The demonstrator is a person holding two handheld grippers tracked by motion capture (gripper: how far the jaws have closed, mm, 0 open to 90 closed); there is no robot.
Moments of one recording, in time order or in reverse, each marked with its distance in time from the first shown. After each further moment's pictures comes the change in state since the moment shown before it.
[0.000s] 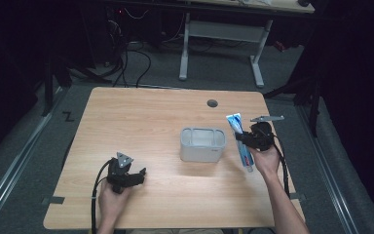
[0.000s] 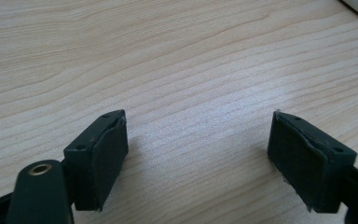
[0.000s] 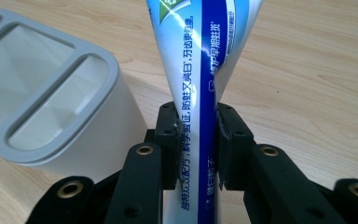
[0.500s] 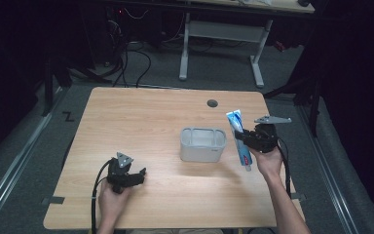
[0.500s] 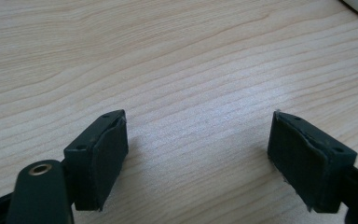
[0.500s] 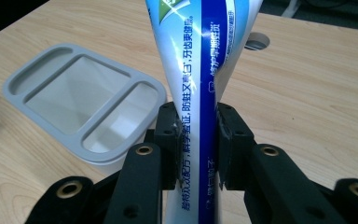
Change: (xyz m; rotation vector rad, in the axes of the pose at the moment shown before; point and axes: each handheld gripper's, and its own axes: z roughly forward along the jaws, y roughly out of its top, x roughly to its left) left arm 0.000 0.000 0.000 0.000 0.000 -0.001; right arm 0.012 0.001 -0.025 -0.110 0.069 -0.027
